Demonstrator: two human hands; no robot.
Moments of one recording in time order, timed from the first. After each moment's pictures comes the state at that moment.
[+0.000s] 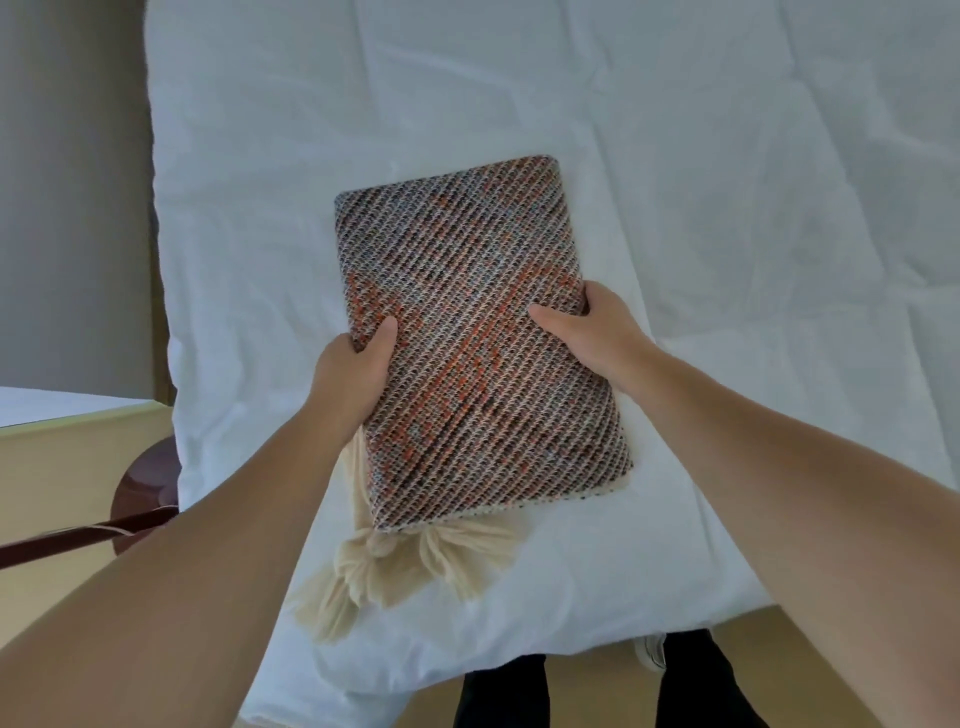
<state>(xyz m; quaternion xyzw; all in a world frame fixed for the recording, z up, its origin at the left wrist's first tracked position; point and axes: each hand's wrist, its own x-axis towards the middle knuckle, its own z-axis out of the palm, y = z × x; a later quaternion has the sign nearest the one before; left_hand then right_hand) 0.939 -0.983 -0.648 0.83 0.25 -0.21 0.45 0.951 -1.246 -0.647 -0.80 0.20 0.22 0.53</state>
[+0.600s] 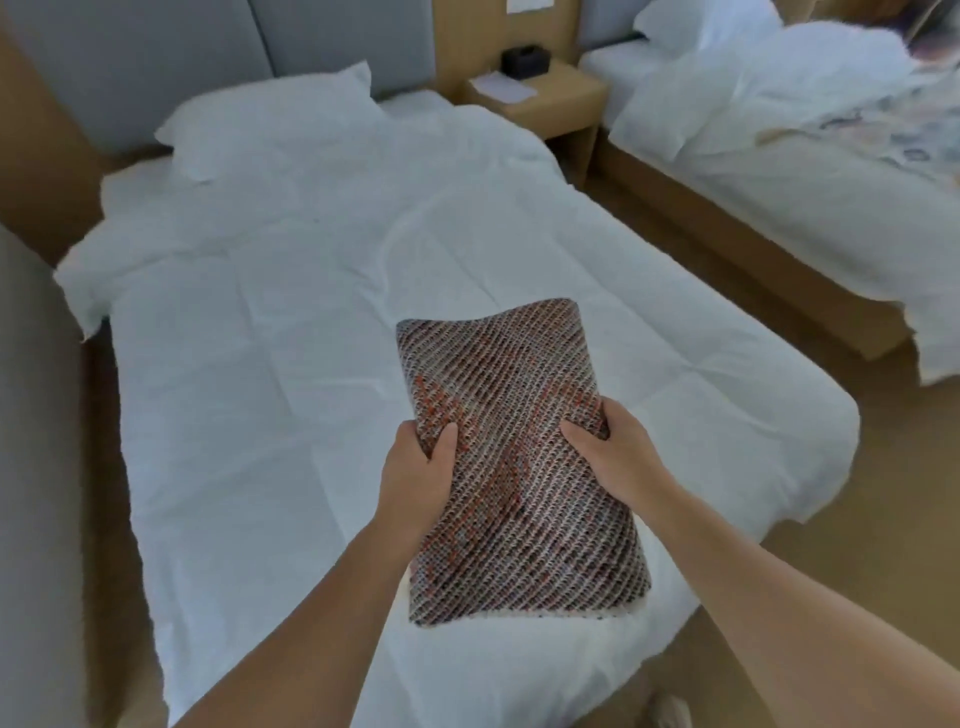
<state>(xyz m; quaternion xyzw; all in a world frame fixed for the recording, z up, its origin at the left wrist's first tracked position) 0.919 -1.157 -0.388 0.86 -0.05 -0.14 0.49 0.833 -1.373 -0.375 -0.81 0.31 -0.02 0.50</state>
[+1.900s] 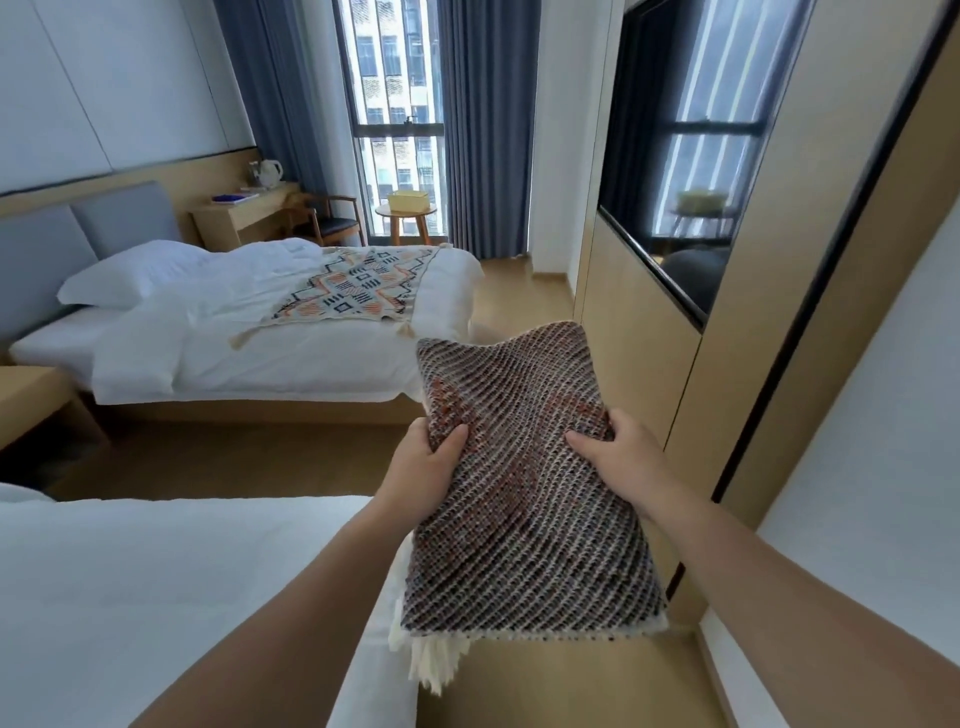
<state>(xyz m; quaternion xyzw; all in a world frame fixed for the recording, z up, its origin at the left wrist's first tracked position) 0.583 -1.715 -0.197 0.60 -0.52 -0.39 0.47 0.345 -1.747 -0.191 -0.60 0.60 -0.38 0.36</state>
